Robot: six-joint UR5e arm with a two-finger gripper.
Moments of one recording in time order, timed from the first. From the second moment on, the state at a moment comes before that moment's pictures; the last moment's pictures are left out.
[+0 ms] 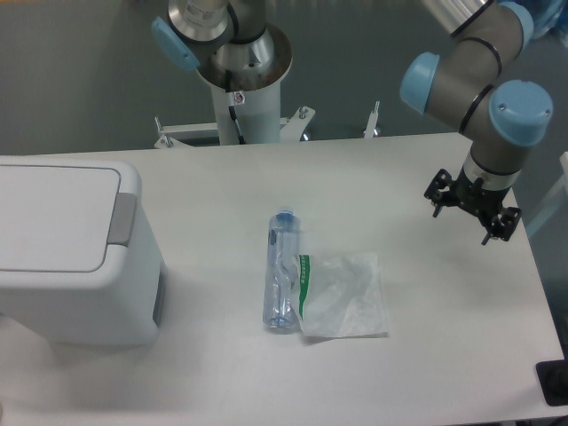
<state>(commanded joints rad) 2.85 -2.02 -1.54 -1.09 1.55 1.50</state>
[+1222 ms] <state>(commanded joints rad) 2.69 -1.93 -1.57 -1.10 1.49 1.02</state>
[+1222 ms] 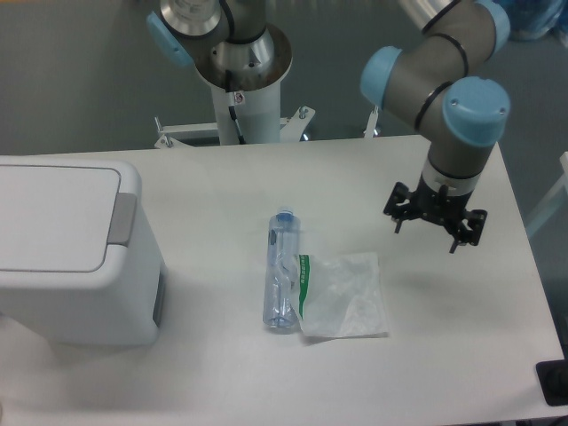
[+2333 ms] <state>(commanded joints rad) 2.43 -1.76 -1.51 -1.25 1.12 0.40</state>
